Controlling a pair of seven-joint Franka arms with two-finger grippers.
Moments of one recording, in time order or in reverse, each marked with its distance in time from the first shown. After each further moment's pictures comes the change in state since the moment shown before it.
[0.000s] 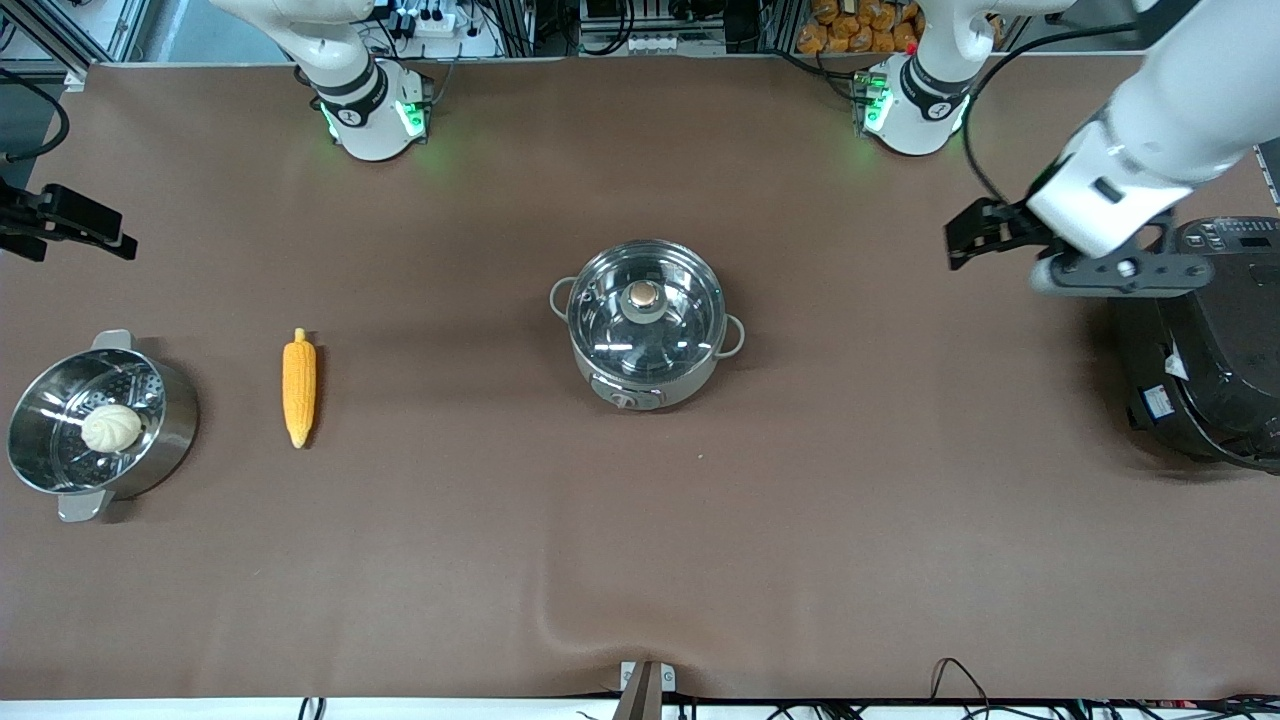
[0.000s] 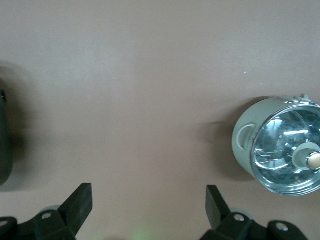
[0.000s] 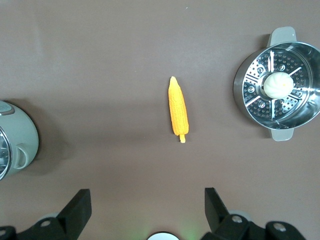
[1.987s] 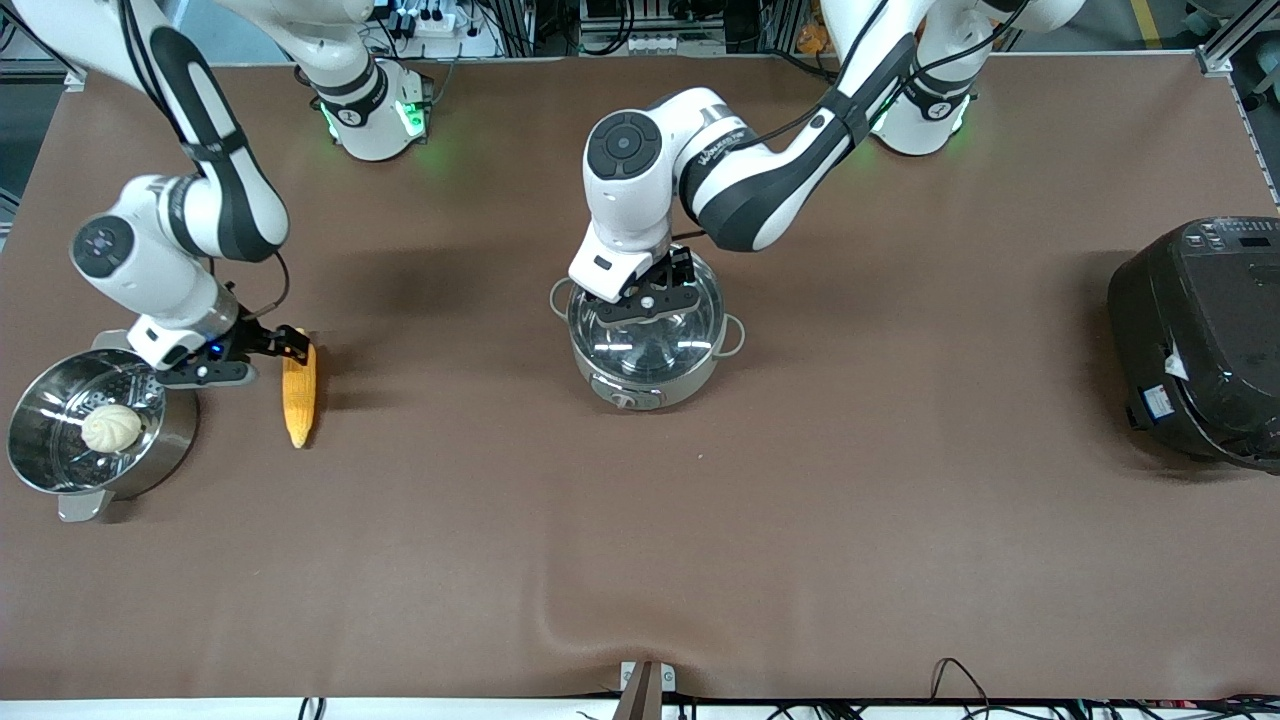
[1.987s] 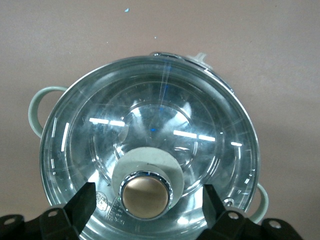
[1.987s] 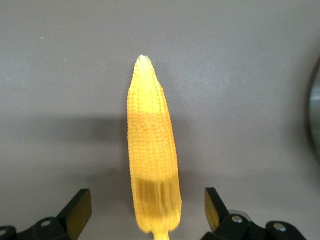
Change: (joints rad) left arm -0.471 0.468 -0.158 0.015 0.217 0.428 -0.850; right arm -0.072 0.130 -0.003 -1.016 -0.073 1.287 -0.122
